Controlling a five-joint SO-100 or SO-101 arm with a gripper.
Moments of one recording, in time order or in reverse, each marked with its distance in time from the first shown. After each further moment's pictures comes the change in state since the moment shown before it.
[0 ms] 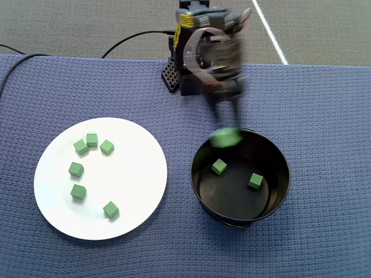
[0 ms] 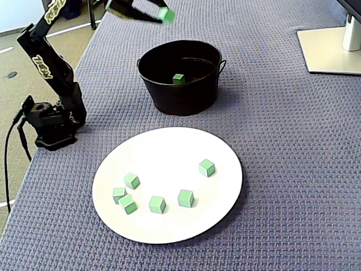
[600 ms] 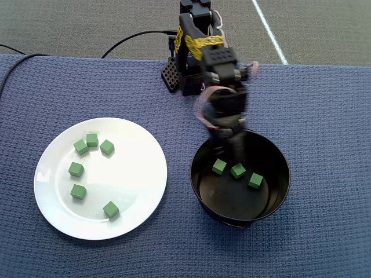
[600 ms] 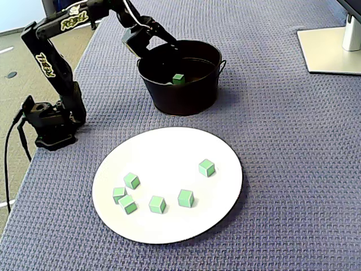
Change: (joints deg) arm 10.5 -4.7 23.6 -11.3 16.8
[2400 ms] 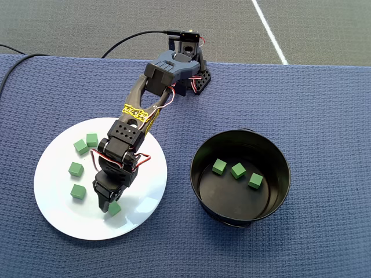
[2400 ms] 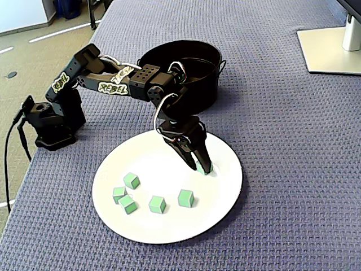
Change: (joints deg) arm 32.1 -65.3 -51.9 0.5 30.6
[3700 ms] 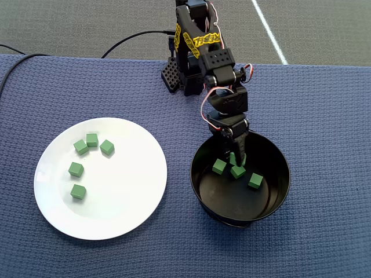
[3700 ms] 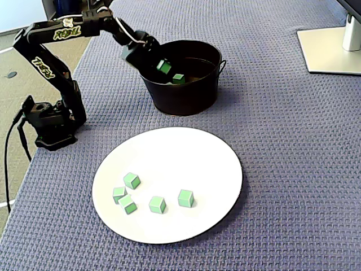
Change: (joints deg) arm -46.3 79.2 86.7 -29.7 -28.1
